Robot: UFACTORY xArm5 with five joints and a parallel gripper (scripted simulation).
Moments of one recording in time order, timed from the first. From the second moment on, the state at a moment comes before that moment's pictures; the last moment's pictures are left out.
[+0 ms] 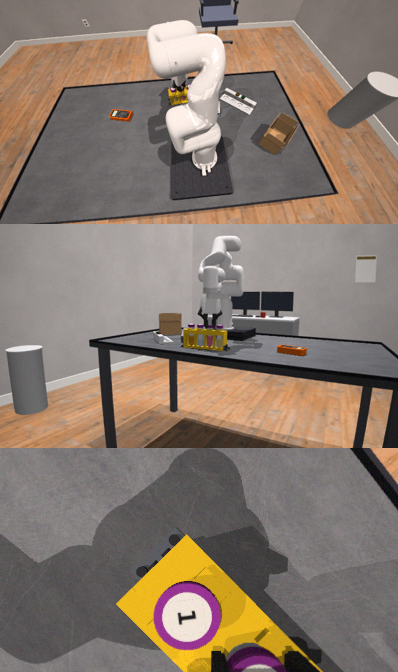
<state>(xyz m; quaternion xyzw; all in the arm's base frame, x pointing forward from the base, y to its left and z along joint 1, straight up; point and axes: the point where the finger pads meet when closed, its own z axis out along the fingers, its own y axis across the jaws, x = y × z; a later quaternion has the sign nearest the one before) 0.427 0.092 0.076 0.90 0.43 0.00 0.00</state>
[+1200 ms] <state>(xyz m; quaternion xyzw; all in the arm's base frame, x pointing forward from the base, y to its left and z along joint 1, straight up) 0.427 0.092 0.077 0.61 0.79 0.00 0.00</state>
